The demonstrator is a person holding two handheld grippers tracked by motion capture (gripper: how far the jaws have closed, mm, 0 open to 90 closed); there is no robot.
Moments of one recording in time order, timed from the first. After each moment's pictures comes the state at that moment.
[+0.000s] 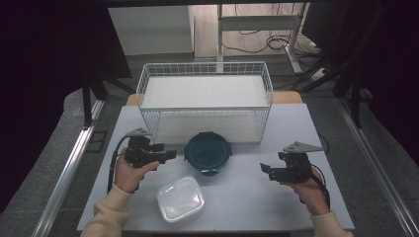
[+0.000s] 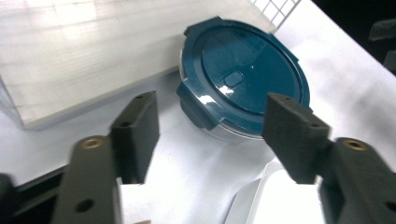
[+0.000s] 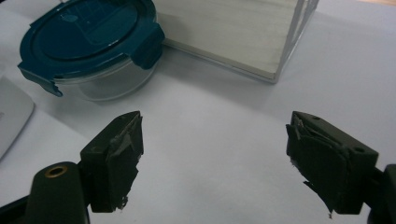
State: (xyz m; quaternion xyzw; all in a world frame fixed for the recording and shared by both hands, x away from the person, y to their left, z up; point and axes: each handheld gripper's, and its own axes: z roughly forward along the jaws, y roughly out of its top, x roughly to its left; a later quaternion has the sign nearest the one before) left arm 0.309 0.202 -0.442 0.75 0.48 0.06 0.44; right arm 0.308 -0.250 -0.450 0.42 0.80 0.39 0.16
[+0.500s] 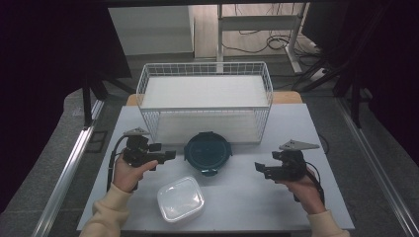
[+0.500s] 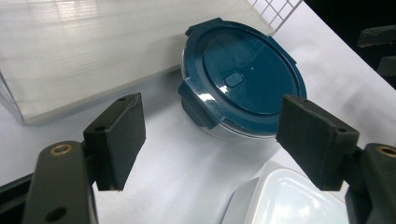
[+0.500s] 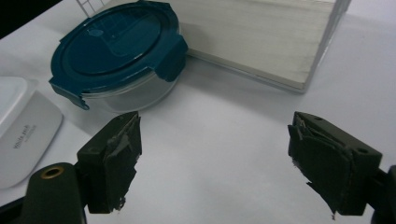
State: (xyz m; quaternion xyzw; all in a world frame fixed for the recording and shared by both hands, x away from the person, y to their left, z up) left arm 0.311 0.207 -0.444 0.75 0.49 0.04 0.44; right arm 0.314 -0.239 -0.451 0.42 0.80 0.42 0.13
